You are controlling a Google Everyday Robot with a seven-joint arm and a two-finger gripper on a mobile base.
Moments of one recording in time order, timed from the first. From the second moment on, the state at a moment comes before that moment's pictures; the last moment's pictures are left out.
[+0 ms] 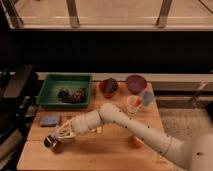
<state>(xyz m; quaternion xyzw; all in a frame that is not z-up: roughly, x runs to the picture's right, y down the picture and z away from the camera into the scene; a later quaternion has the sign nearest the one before) -0.203 0.197 0.683 -0.20 -0.66 -0.03 0.73</state>
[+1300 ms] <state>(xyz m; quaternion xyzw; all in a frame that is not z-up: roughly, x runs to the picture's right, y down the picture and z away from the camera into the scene) -0.059 0.148 0.718 -0.19 -0.52 0.05 0.83</state>
